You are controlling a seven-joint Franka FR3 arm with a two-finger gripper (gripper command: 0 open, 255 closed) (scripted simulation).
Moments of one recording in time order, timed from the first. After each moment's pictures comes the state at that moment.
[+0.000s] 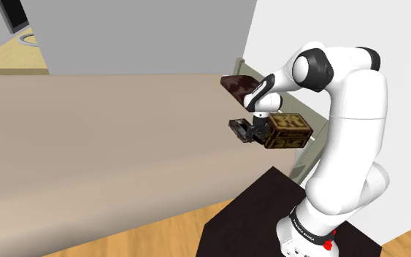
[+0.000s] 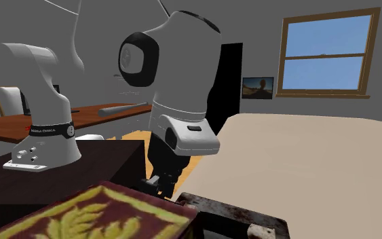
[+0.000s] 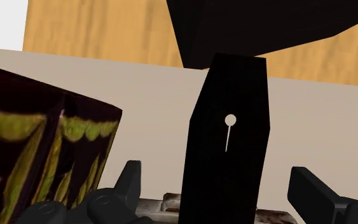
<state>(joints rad) -0.31 0.48 -0.30 -2.09 0.11 2.31 -0.39</state>
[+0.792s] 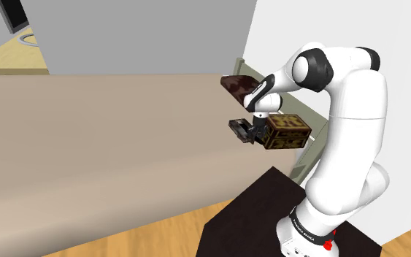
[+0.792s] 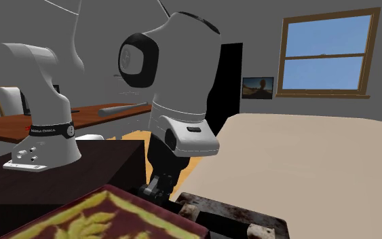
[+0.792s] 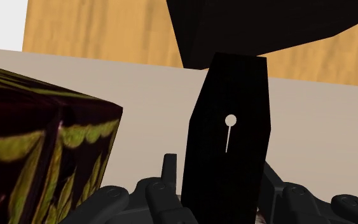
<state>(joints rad) -0.32 0.48 -0.30 -2.10 0.11 2.31 -0.39</state>
